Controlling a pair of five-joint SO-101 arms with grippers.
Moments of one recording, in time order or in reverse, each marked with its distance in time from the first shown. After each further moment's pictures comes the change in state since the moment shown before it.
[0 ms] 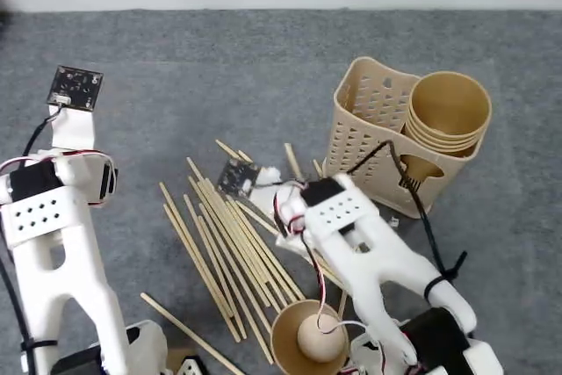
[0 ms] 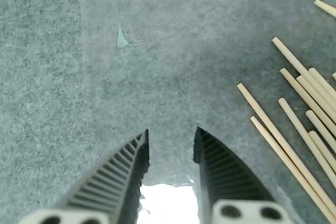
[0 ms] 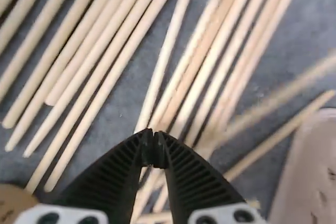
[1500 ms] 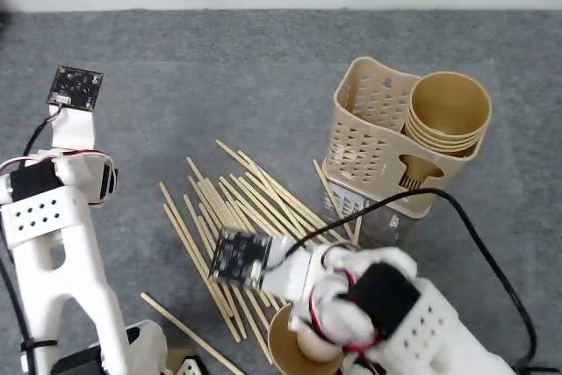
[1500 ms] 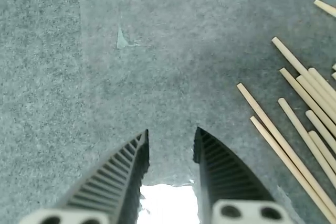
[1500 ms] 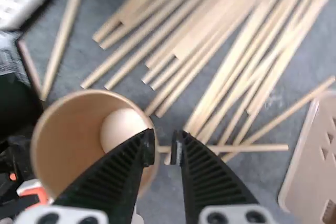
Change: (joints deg) left arm 0.0 0.0 0.0 0.0 0.0; right arm -22.2 -42.5 -4.1 39.6 -12.6
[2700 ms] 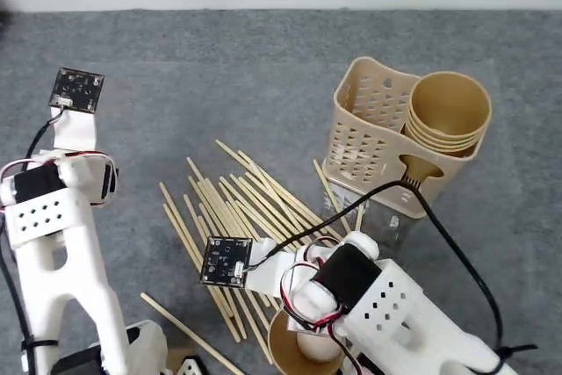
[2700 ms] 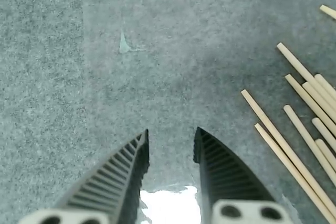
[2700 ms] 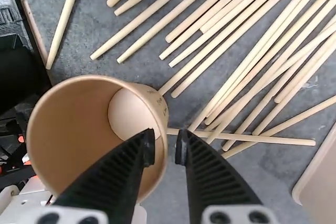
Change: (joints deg) left arm 0.0 0.0 2.5 -4.0 0.0; right arm 1.6 9.1 4.0 0.1 4.4
